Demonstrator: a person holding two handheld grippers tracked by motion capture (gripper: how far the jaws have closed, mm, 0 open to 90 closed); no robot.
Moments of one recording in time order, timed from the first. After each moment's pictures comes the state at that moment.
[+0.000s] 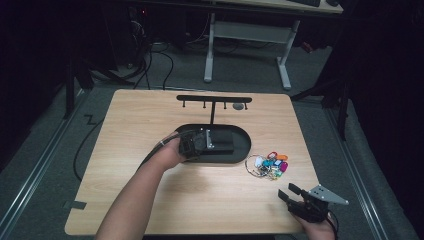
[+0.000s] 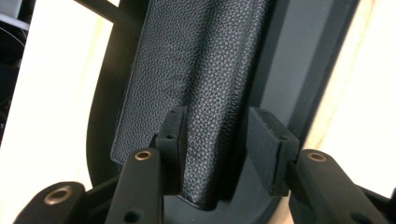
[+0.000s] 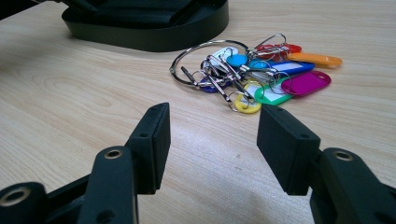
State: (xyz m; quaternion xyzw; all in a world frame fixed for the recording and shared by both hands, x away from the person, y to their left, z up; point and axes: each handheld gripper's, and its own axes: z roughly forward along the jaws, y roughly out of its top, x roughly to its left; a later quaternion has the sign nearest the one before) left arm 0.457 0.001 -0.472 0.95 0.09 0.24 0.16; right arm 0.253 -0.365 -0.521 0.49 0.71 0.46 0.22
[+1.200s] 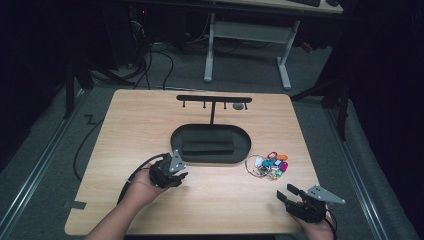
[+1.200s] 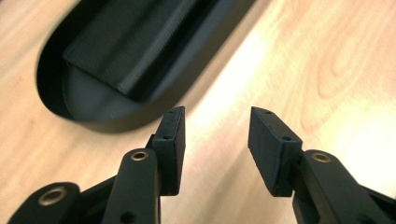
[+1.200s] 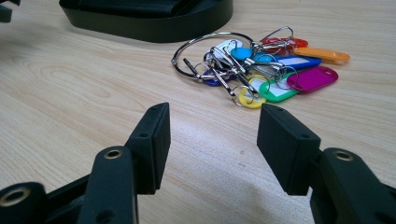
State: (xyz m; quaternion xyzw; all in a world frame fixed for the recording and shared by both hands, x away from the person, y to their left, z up) left arm 0.366 0.085 -0.483 0.91 0.21 0.18 0.31; right arm 0.255 -0.361 -0.523 0.49 0.72 0.44 0.22
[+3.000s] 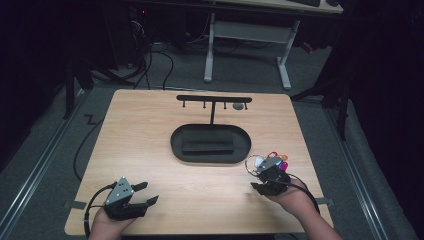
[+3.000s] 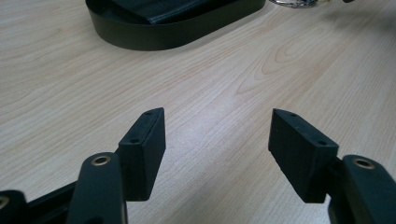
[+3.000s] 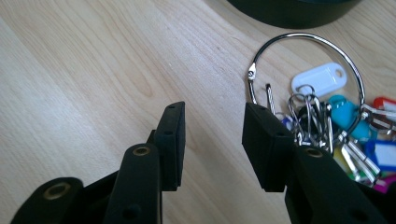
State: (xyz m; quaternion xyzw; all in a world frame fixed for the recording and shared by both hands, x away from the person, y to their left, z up) left arm 0.295 0.196 -0.511 0.82 0.31 0.14 0.47; right arm 0.338 -0.260 -0.473 0.36 0.90 0.19 0.14
